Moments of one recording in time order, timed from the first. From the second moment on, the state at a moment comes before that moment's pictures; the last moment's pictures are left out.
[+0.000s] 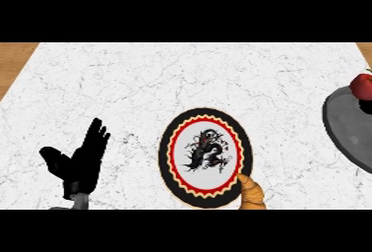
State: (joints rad) left arm 0.03 0.17 -0.15 -1.45 0.32 0.30 0.06; right arm -0.51 -0.63 -0.17 -0.86 0.75 -0.42 0.18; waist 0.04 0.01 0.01
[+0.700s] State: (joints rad) left arm 0.01 0.17 -0.15 -1.45 0.32 0.28 0.07; right arm -0.70 -0.65 -0.37 -0.43 0.56 -0.36 -0.22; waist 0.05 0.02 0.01
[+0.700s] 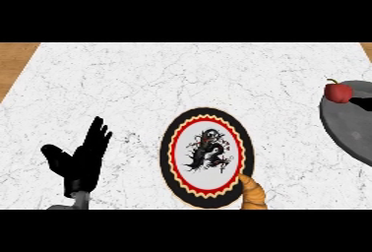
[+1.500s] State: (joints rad) left arm 0.05 0.17 -0.12 -1.46 0.32 0.28 0.07; right arm -0.60 -0.80 -0.72 -0.30 0.13 0.25 -0.54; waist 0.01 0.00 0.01
